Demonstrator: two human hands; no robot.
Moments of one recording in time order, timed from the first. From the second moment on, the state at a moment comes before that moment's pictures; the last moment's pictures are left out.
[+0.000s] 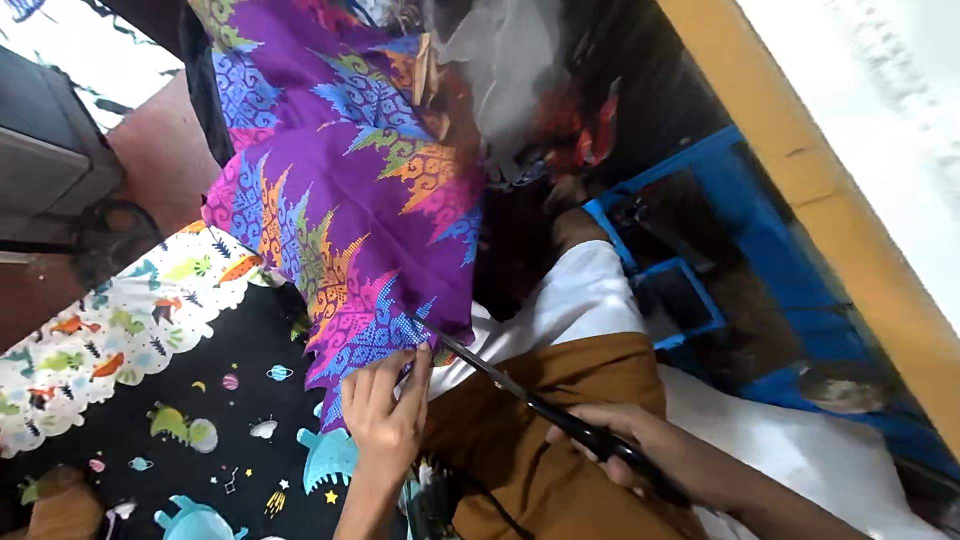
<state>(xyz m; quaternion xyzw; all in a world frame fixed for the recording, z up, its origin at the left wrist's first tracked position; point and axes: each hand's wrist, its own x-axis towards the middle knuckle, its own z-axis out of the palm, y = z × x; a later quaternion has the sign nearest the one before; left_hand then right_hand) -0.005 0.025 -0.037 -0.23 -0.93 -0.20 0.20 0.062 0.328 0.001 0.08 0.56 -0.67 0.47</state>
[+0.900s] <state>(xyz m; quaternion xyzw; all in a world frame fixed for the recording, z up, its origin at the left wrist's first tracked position) -0.040 0.089 -0.045 -0.28 -0.89 -0.32 0.16 0.097 0.318 0.012 0.16 0.55 -0.76 0.31</state>
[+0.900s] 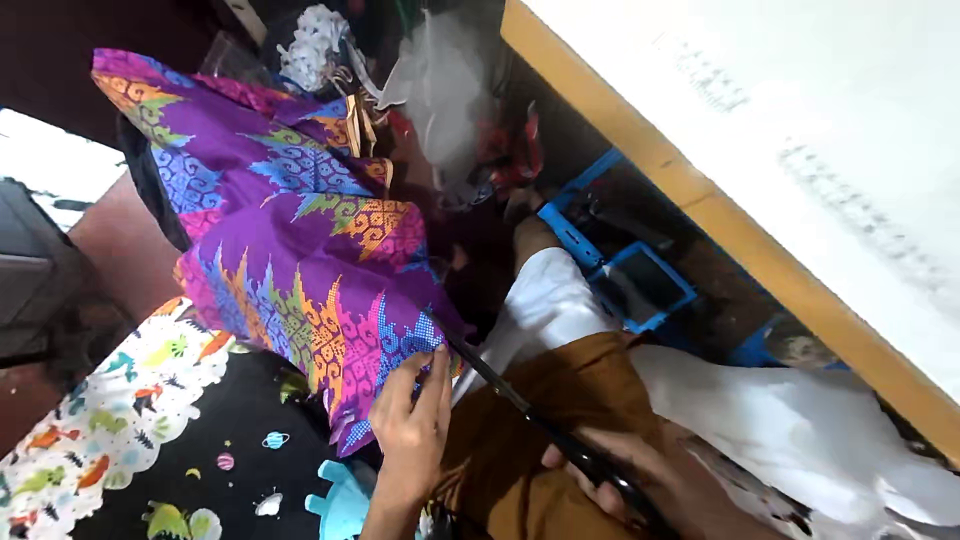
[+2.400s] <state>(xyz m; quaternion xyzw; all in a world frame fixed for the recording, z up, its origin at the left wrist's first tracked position) -0.043 0.112 -0.058 -0.28 -0.89 -0.36 0.10 0.086 0.277 0.016 0.26 0.39 -0.83 0.30</state>
